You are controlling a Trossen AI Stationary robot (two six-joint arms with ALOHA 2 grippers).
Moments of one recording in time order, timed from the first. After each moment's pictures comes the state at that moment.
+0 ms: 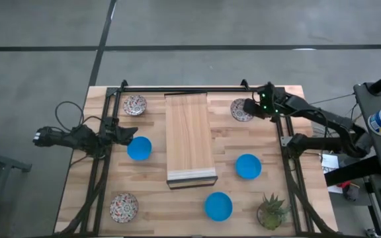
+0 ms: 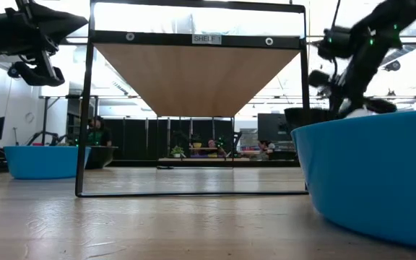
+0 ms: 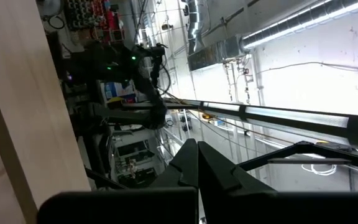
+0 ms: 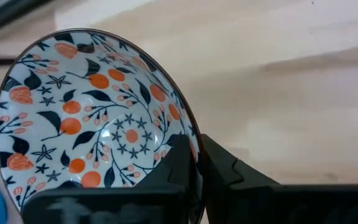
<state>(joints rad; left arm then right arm) -0.18 0.02 0.03 0.34 -0.36 -1.31 -0.76 1.05 0.69 -0.66 -0.09 1.04</state>
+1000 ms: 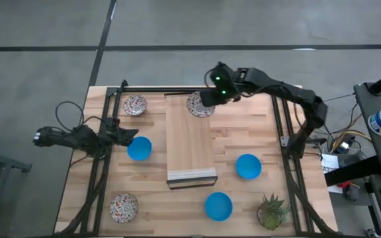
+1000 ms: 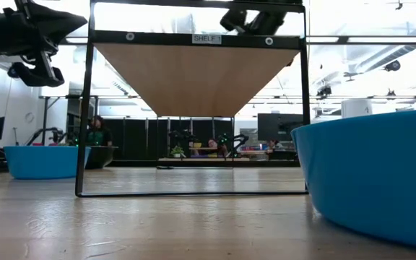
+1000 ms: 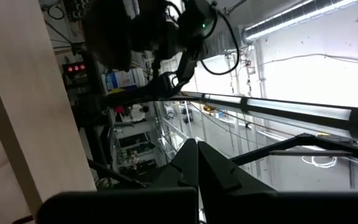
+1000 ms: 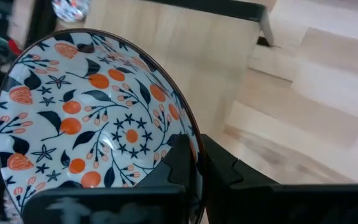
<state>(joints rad) -0.19 0.02 0.03 0.32 -0.32 -1.32 -0.40 1.72 1.73 -1.02 -0.11 0.85</state>
